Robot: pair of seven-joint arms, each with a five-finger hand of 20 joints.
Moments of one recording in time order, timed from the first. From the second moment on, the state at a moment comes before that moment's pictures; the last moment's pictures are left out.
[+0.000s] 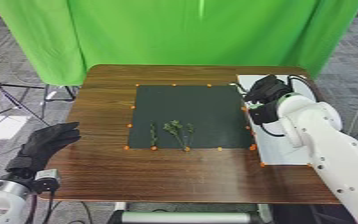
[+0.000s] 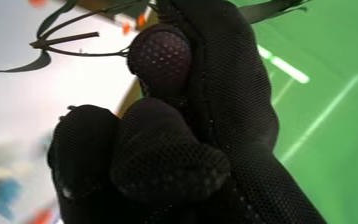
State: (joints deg) left arm 131.0 -56.7 -110.5 -116.3 55.7 -1.2 0.0; right arm -73.2 -52.0 67.4 -99.4 -81.6 7.2 40.0
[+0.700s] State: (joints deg) left arm 132.5 -57.0 -111.6 -116.9 55.6 -1.7 -0.1; right arm -75.7 -45.9 61.2 -103.8 -45.4 19.5 42.1
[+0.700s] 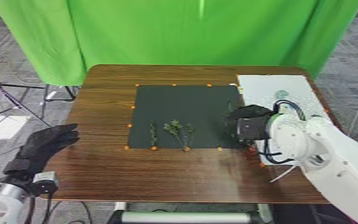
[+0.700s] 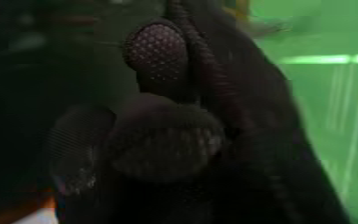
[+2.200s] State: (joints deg) left arm 132.9 -57.4 -112.3 -117.1 55.6 -3.7 -1.3; right arm -77.5 -47.2 58.9 -105.0 -44.3 22.3 42.0
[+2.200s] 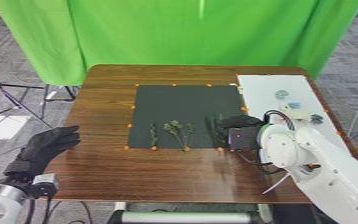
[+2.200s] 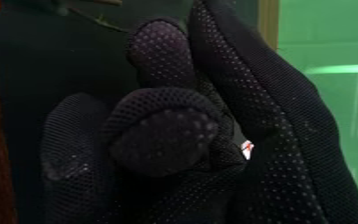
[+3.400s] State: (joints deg) left arm 132.8 -57.4 -112.1 -117.1 55.6 -4.3 -1.3; right arm -80.7 -46.3 62.9 -106.2 -43.8 20.8 39.6
